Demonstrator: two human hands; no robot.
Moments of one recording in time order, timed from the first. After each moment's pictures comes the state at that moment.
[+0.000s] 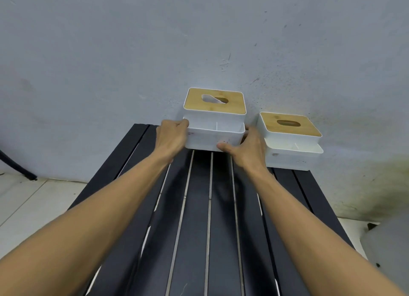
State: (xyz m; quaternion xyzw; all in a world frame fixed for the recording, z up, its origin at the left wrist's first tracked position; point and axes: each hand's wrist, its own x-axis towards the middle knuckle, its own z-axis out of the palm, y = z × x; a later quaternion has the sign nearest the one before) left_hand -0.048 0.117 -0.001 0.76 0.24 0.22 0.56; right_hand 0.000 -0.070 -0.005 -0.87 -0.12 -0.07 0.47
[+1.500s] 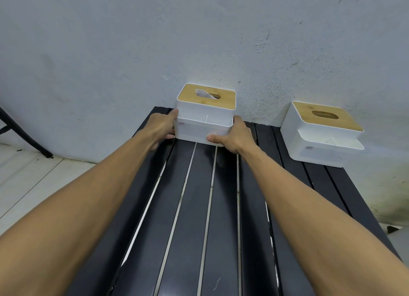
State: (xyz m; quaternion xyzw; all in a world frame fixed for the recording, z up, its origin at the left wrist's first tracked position) left_hand -0.063 0.207 -0.036 0.71 0.29 0.12 0.63; right_hand 0.011 0.014 -0.031 -0.88 -0.17 0.10 0.44
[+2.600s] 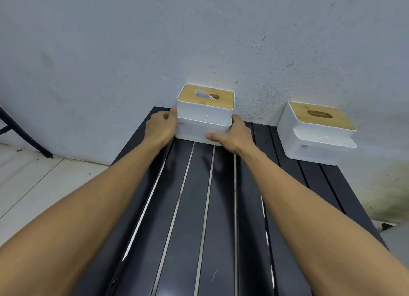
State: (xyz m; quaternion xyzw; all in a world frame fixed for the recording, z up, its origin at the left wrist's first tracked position) left_hand -0.077 0.189 -0.037 0.80 0.29 0.21 0.48; right_hand 0.006 0.008 -0.030 -0.88 -0.17 0.06 0.43
